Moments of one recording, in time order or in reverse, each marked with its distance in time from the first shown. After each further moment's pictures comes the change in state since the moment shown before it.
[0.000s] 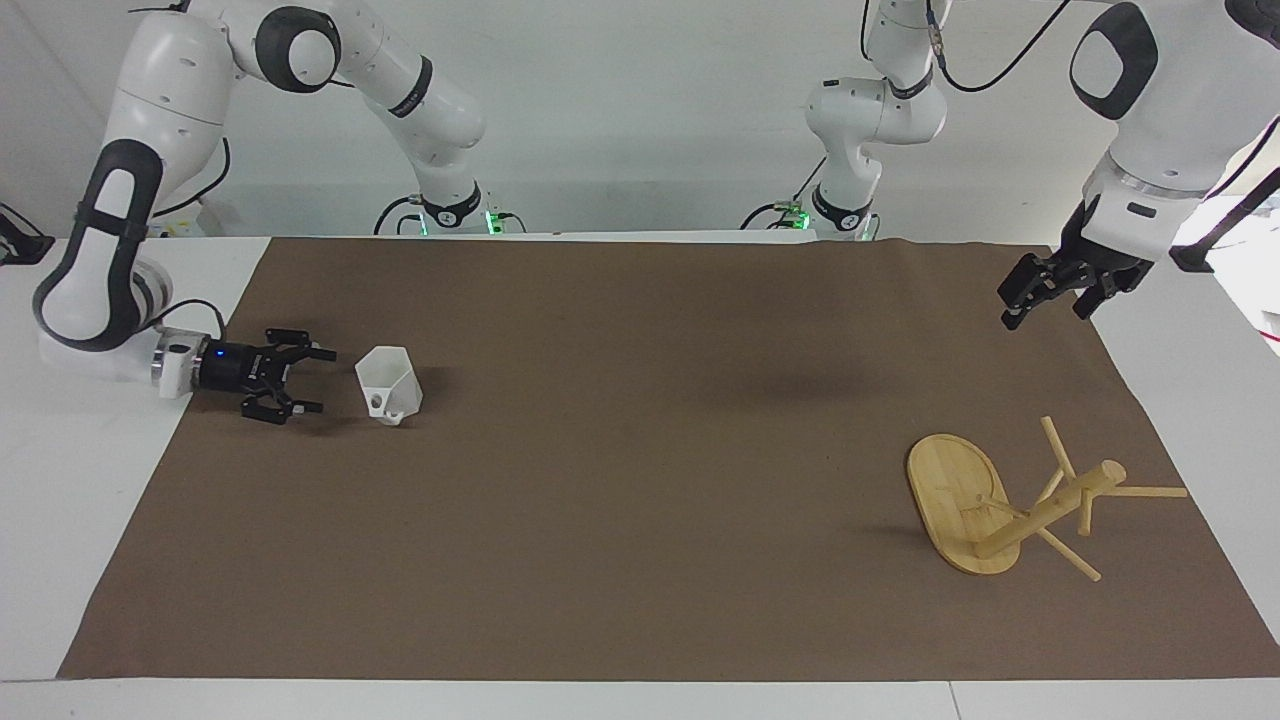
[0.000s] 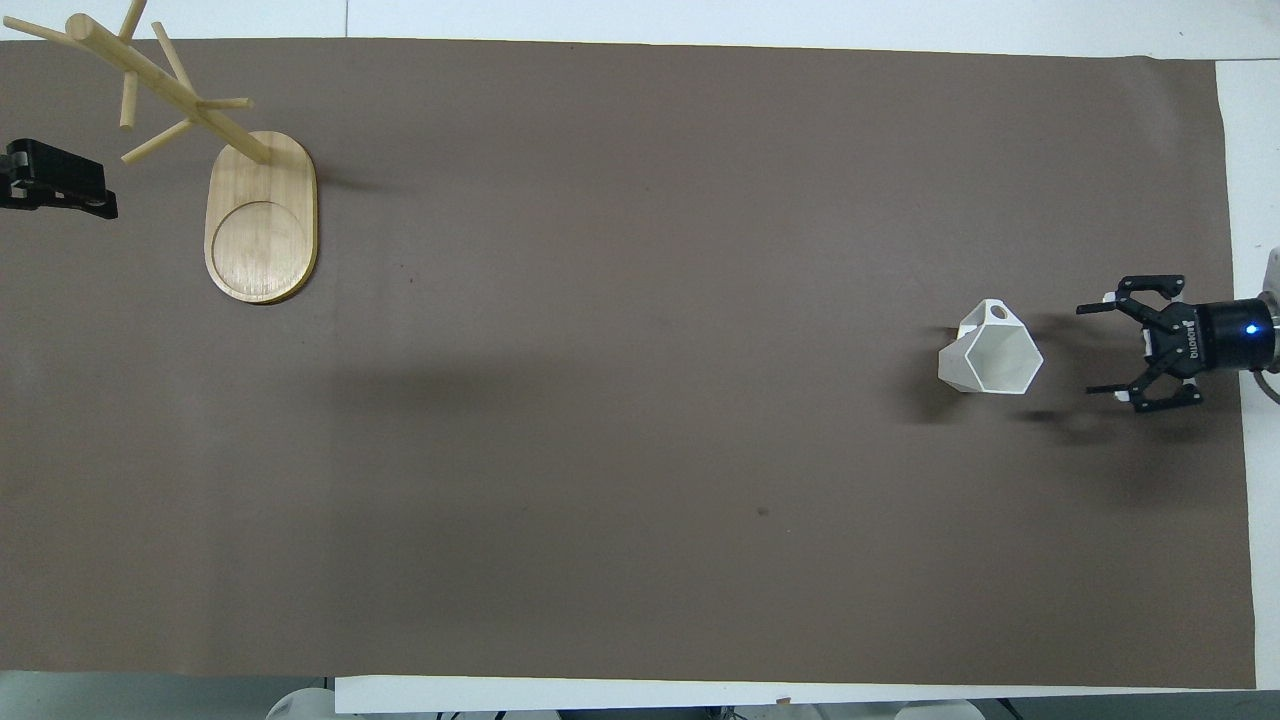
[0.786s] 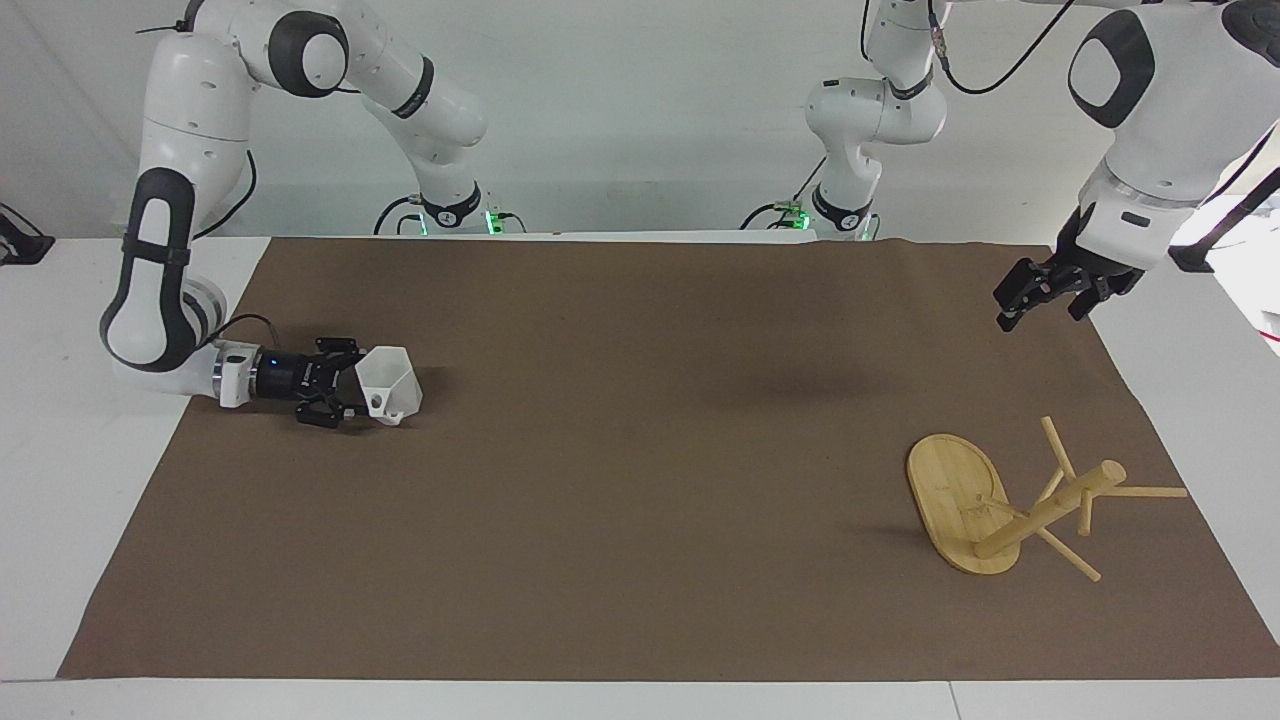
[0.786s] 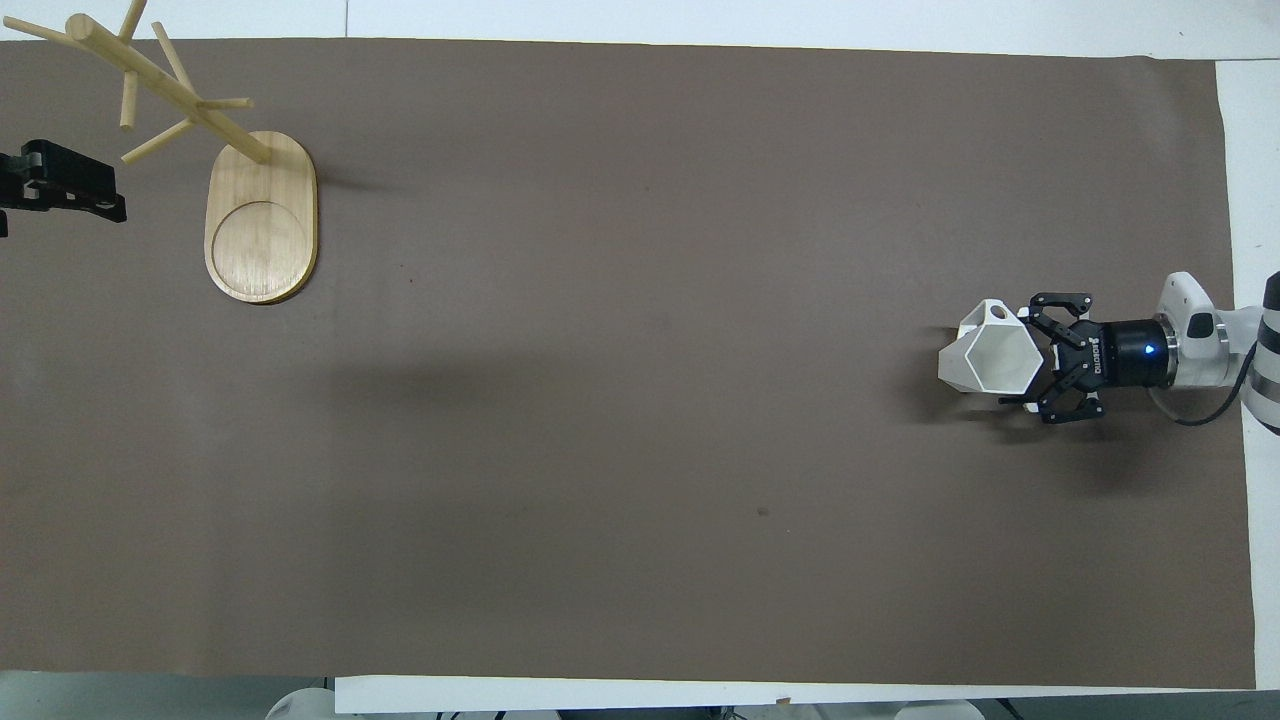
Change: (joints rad) left arm 0.000 0.000 0.000 -0.001 0.000 -0.018 0.000; right arm 0.078 0.006 0.004 -0.058 0.081 0.046 -0.030
